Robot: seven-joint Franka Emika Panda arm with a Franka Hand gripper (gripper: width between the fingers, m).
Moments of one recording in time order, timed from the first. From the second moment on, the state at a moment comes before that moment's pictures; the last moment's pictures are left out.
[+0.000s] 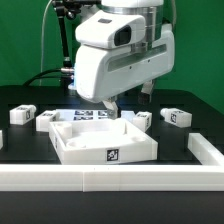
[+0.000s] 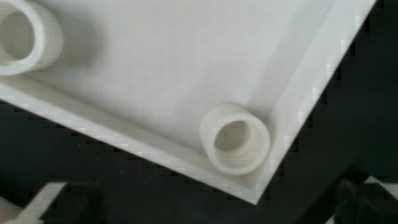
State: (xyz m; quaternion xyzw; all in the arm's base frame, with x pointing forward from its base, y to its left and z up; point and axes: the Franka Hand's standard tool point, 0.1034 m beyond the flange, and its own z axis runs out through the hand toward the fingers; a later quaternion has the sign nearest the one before) arm 0.551 0.022 0.083 -0.93 -0.37 0.06 0.05
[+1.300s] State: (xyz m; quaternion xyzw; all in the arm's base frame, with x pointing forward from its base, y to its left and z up) arm 0.528 -0.008 0.068 -0.83 -0.55 0.00 0.03
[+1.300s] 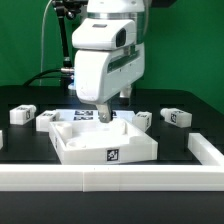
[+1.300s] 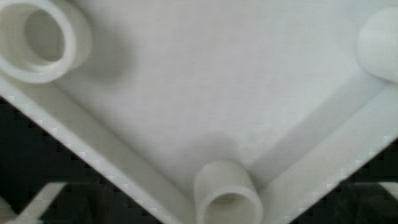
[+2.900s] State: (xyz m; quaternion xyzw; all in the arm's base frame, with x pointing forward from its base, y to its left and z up) arm 0.478 -0.026 0.044 -0.65 -0.76 0.03 -0.01
